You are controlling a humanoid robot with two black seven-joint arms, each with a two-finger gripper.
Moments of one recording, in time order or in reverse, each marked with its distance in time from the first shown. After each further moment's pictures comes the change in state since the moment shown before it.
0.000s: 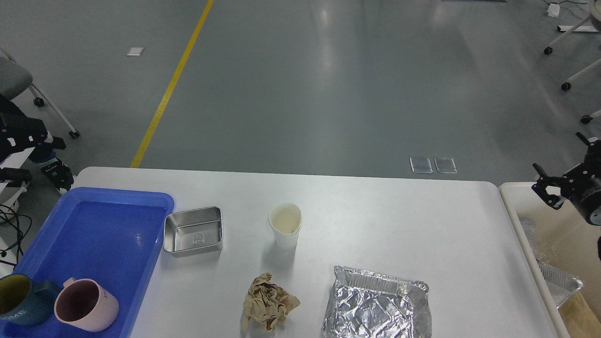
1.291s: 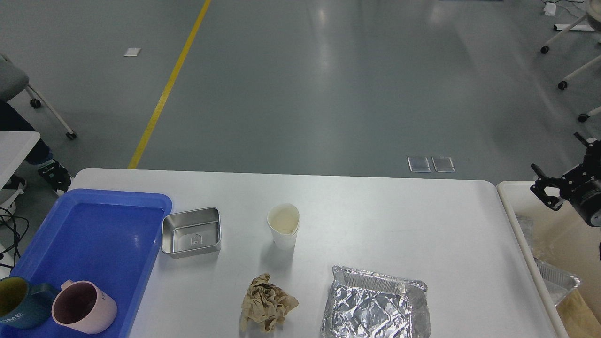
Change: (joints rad) left arm -0.063 0.069 -0.075 0.143 -0.268 0.000 0.276; right arm -0.007 0.000 -0.001 -0.012 0.000 0.050 0.000
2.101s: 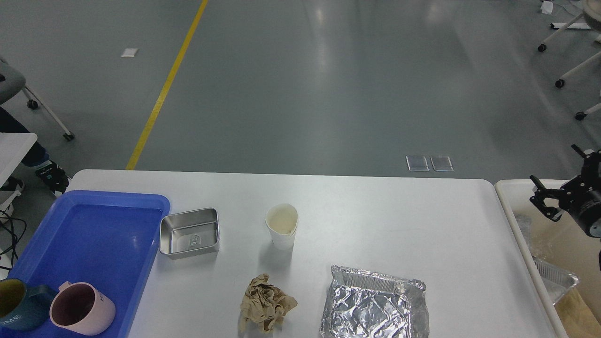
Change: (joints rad) left arm 0.141 -0.149 -0.018 0.185 -0.253 0.027 -0.661; right arm -0.043 0.002 -0.003 0.002 -0.002 -0.008 0.000
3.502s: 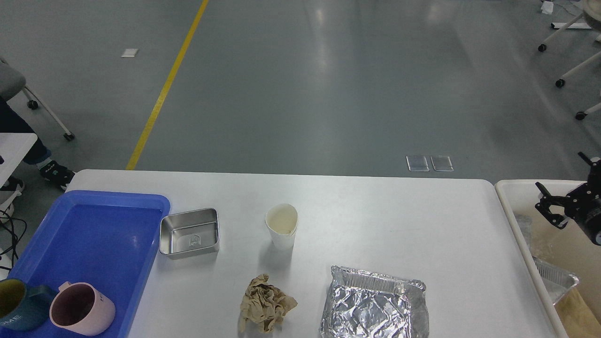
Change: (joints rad) left arm 0.160 0.431 0.187 -0.597 0.629 0.273 0.006; right arm -0.028 -0.005 0.024 -0.002 0.009 0.006 0.000
